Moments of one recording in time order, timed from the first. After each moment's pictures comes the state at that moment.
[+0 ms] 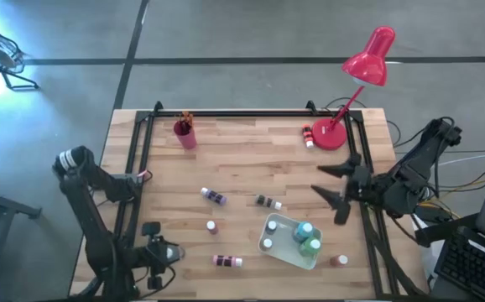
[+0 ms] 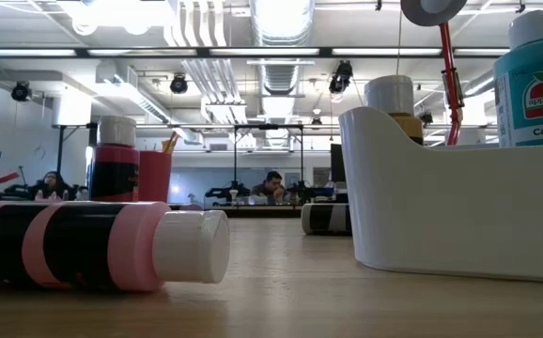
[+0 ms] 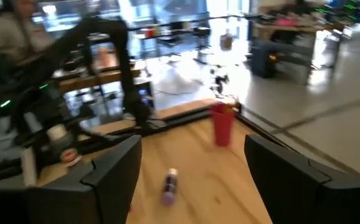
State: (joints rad) left arm -1.14 1.48 1.08 -0.89 -0.77 -1.16; right arm 0.77 0.95 0.98 -0.29 1.12 0.40
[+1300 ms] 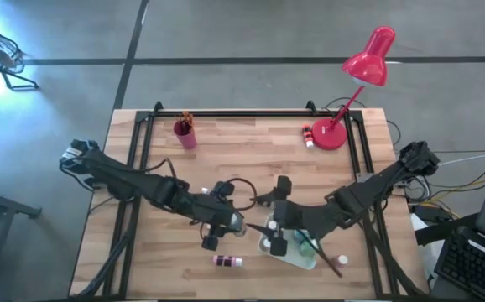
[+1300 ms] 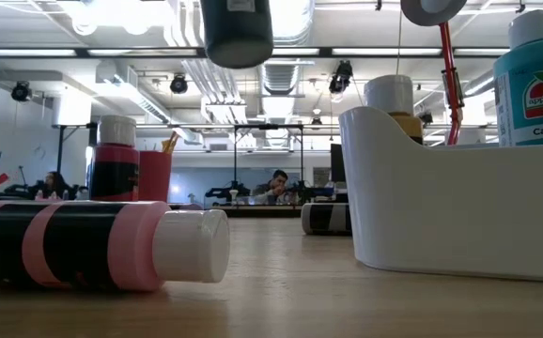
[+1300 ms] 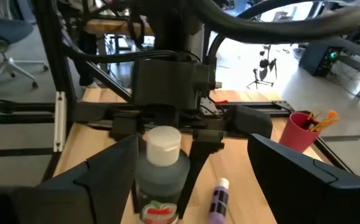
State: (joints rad) left arm -0.38 1.46 1.27 -0.36 -0.14 -0.03; right arm 0.53 1.57 1.46 -0.23 0.65 0.17
